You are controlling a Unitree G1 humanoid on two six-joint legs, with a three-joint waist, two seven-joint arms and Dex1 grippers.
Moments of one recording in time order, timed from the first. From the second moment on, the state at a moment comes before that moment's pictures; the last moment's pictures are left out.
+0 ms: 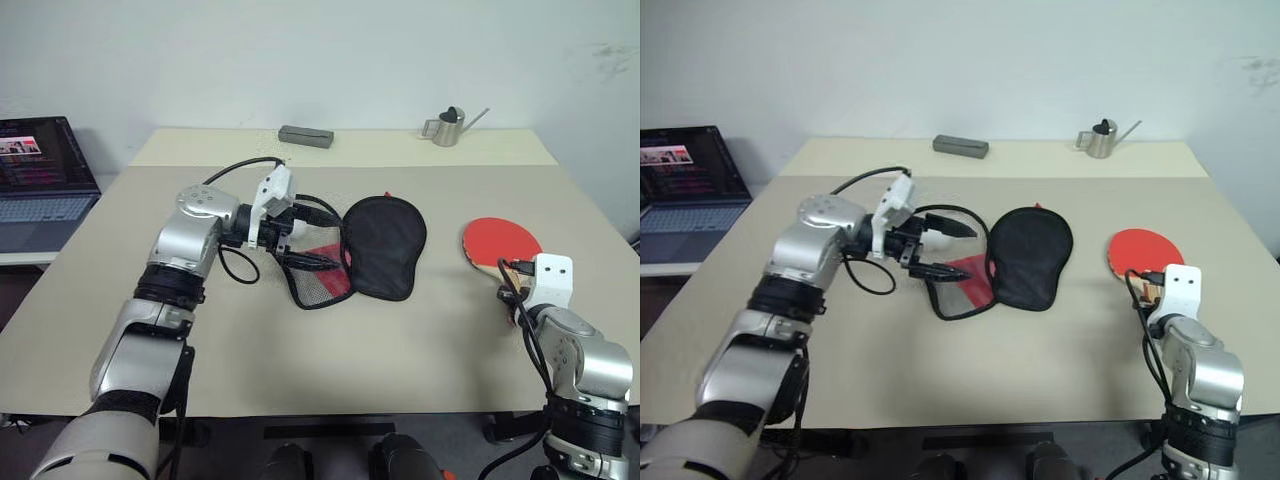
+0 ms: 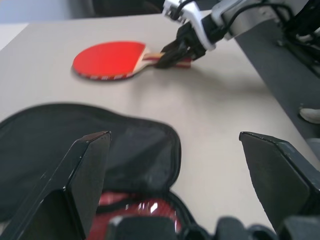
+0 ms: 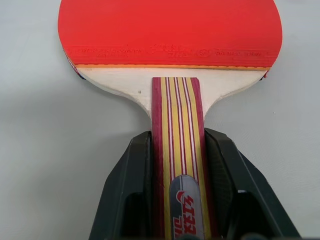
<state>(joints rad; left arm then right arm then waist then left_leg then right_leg) -0.95 0.58 -0.16 0.50 -0.30 0.22 -1.53 -0.31 -0.28 -0.39 -0.31 0.12 1.12 0.07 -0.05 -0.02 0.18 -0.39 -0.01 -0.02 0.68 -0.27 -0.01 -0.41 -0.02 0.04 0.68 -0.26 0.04</state>
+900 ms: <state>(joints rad) -0.76 0.77 0.01 0.36 -0.33 0.30 -1.41 -0.62 -0.02 -0.16 -0.43 0.16 1.32 0.00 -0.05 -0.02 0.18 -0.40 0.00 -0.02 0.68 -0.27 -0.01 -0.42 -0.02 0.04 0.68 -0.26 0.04</state>
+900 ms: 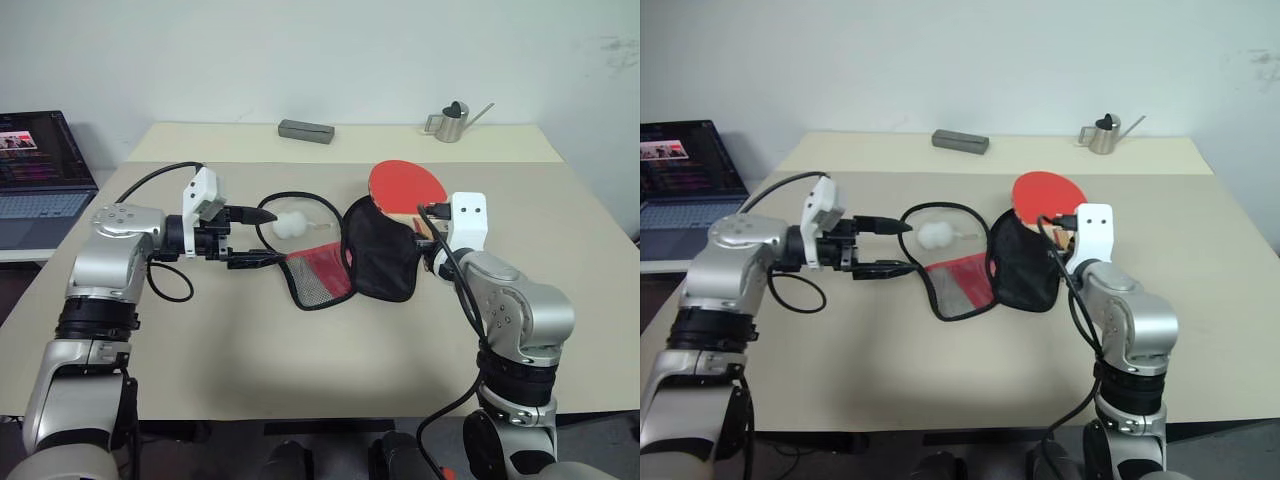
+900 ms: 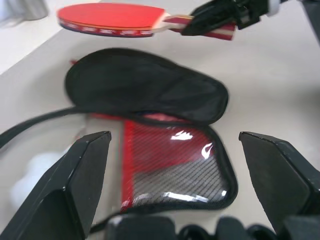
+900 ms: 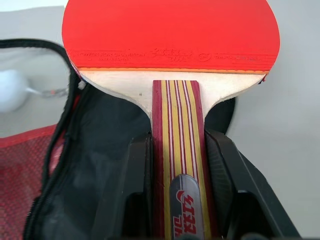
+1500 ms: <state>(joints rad) -0.74 0.78 0.01 0.30 -0.35 0.34 -1.39 -0.54 0.05 -0.05 -0.24 0.13 1.12 -0.02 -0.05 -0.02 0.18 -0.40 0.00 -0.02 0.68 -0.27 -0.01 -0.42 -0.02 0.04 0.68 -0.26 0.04</state>
